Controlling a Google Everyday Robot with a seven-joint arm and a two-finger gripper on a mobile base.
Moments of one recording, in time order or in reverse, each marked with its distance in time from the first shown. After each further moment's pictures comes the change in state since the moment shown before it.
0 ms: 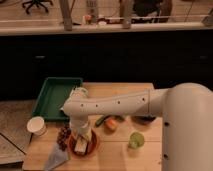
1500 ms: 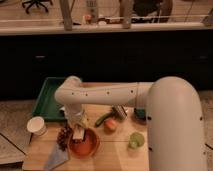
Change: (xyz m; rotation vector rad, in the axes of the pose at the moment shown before) arm 0.036 -0.044 -0.021 -0.059 0.025 -0.146
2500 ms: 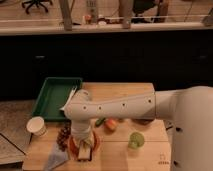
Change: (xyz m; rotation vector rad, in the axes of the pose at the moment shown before) arm -0.087 0.060 0.012 0.045 -0.081 0.020
